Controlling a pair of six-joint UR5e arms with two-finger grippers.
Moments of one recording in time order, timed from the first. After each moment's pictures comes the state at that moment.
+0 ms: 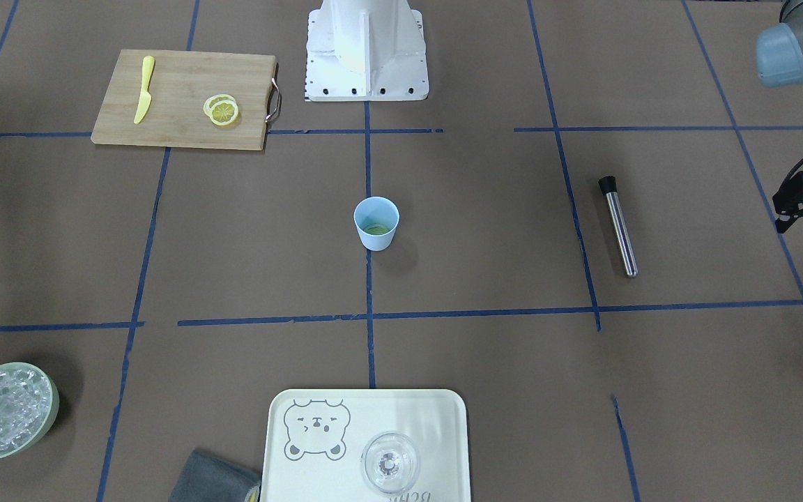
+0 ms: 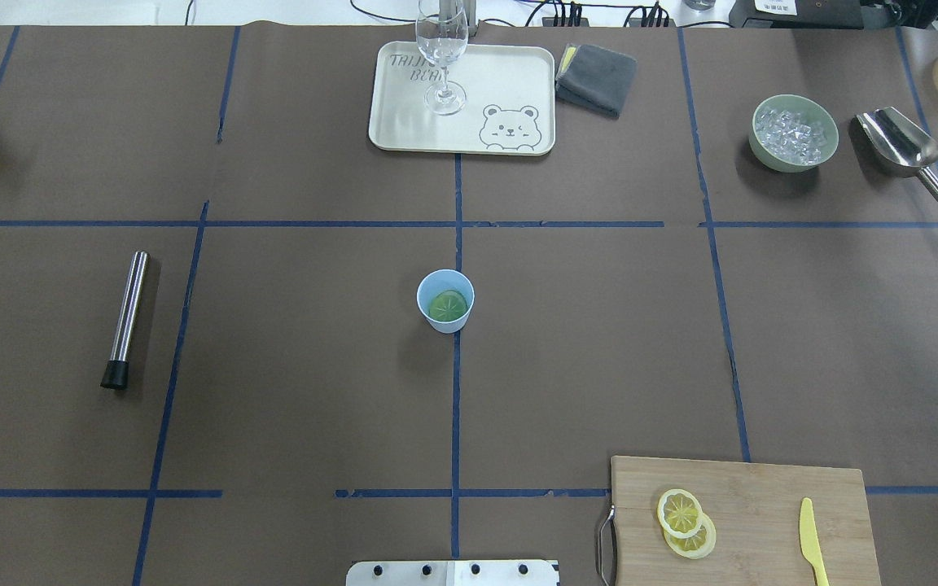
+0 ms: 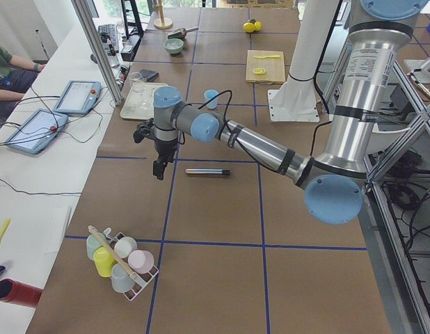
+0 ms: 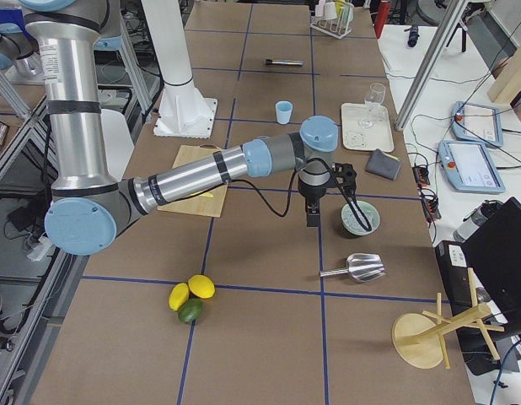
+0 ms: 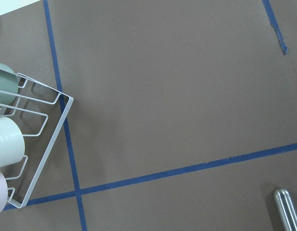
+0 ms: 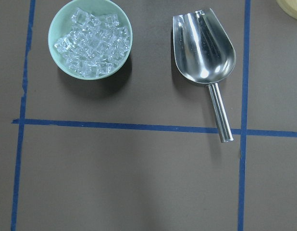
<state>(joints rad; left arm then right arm) -1.28 -1.73 -1.81 -1.57 -2.14 -0.22 1.43 -1.50 1.87 -1.70 2.33 0.23</state>
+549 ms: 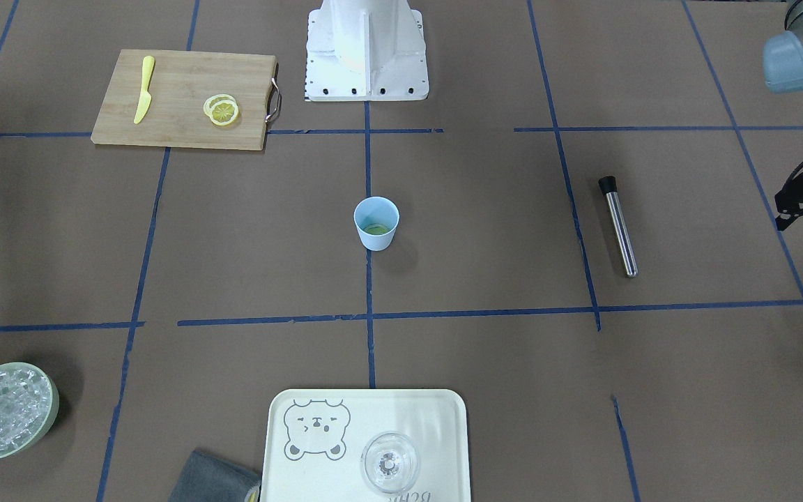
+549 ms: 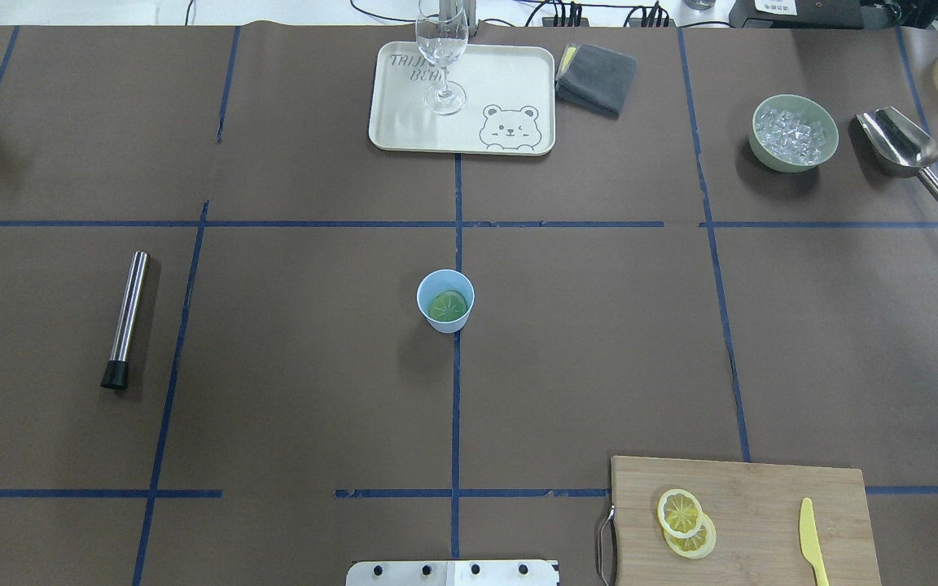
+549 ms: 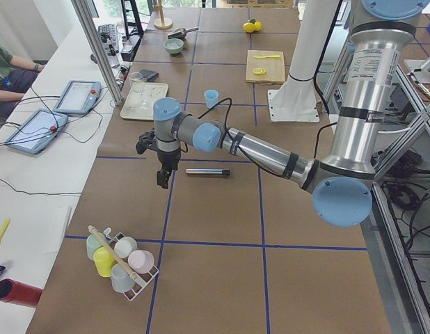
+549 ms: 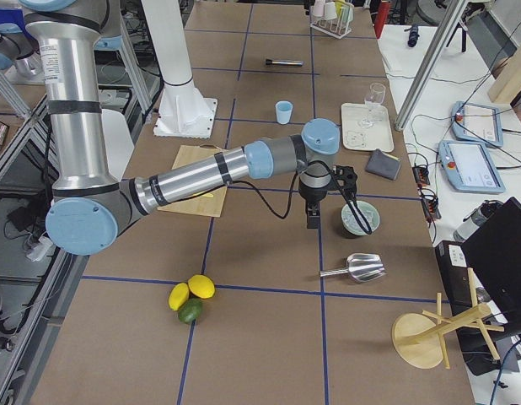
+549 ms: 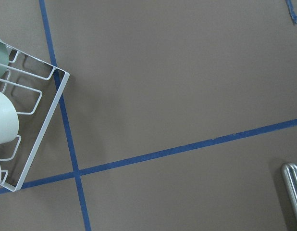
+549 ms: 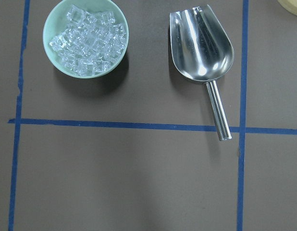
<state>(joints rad) -1.28 -1.71 -1.78 -1.58 -2.17 -0.21 1.43 -1.50 1.86 -1.70 2.33 0.24</state>
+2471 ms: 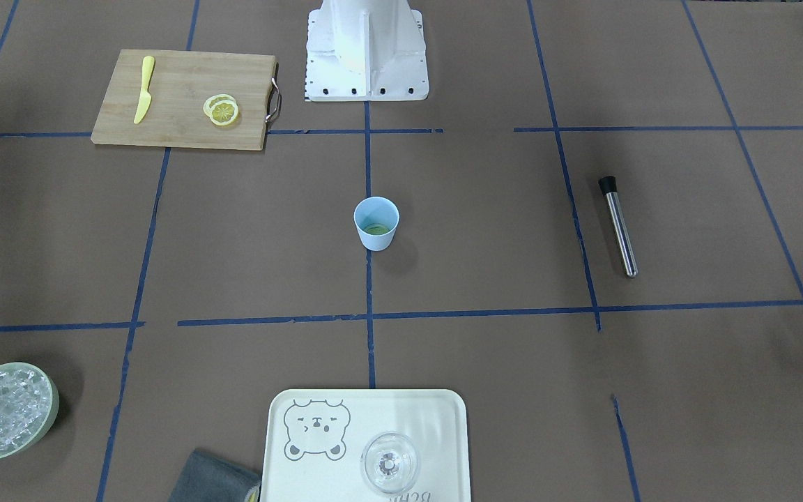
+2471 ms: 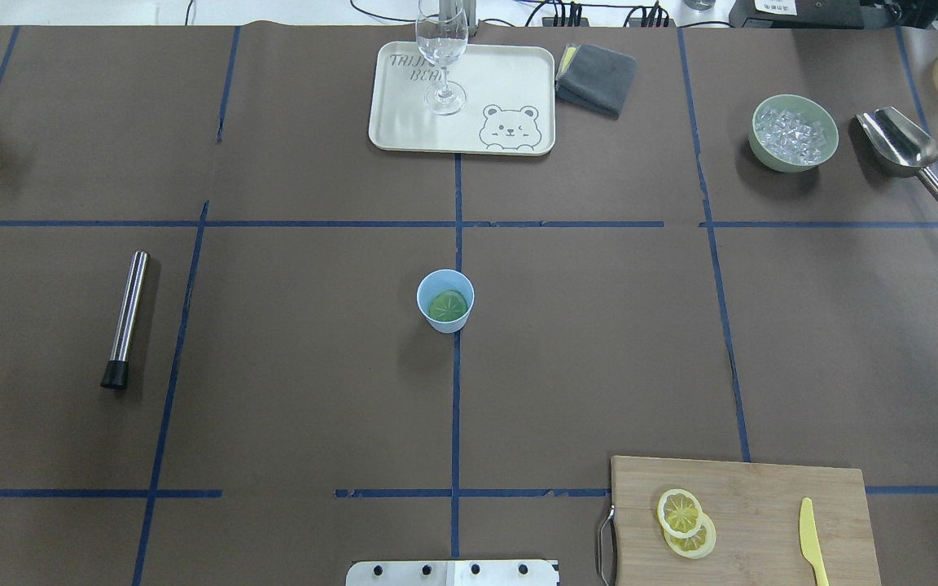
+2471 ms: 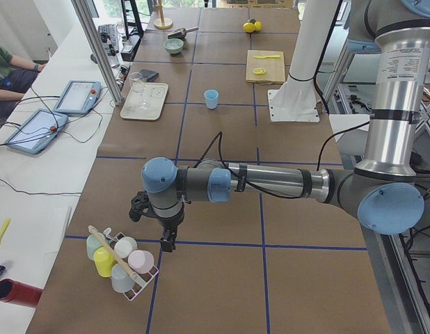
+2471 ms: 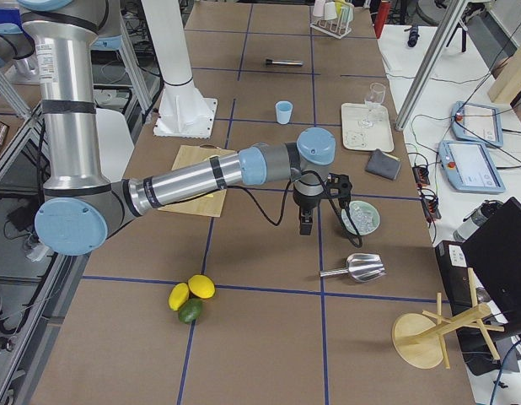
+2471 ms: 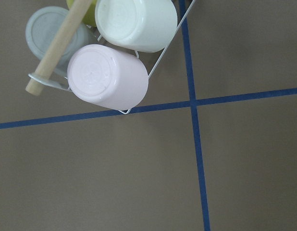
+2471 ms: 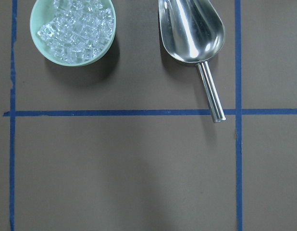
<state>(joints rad) -1.60 -1.63 -1.59 -1.50 -2.30 0.14 1.45 -1.54 1.86 -1.71 2.38 0.23</state>
